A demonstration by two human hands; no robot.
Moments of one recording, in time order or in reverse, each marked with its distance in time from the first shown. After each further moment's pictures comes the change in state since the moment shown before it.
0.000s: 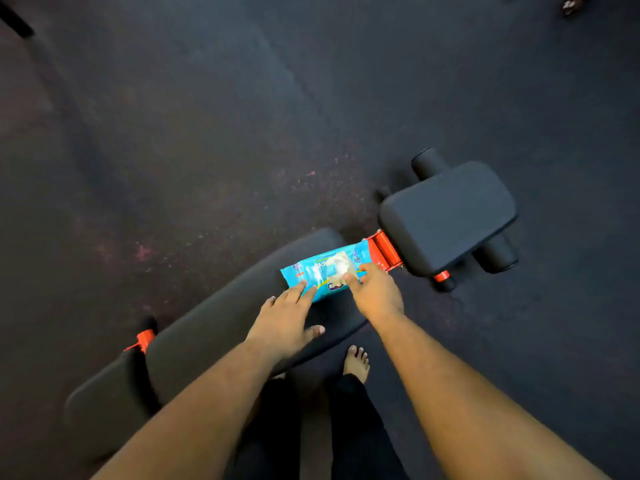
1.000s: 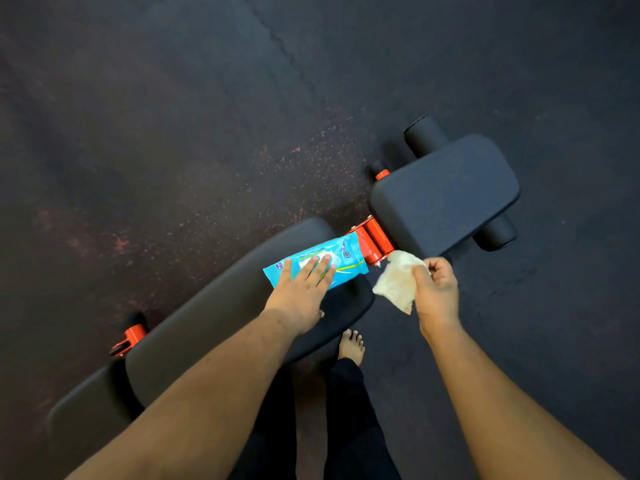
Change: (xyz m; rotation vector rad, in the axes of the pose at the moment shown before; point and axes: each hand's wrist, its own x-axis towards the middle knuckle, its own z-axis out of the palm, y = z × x) left_hand 0.092 0.021 0.006 0.424 -0.104 0.199; right_hand 0.016 0.070 -0.056 0.839 0.359 0.224
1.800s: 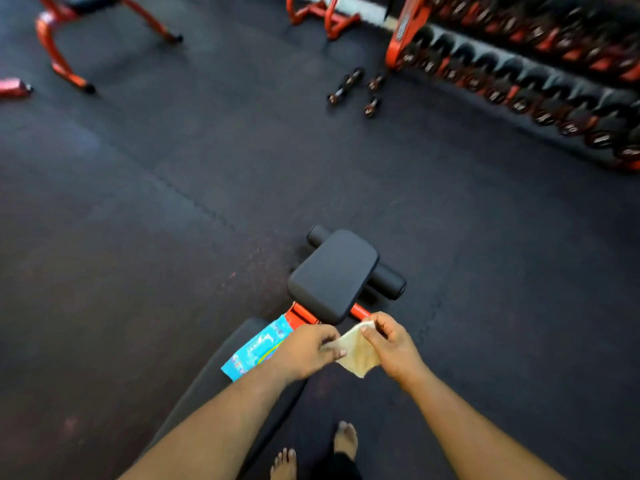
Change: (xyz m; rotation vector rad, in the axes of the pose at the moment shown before) left_hand -0.121 0.121 -0.184 -0.638 0.246 0.422; right_hand -0.160 -0.102 -0.169 -0.032 -0.170 -0.249
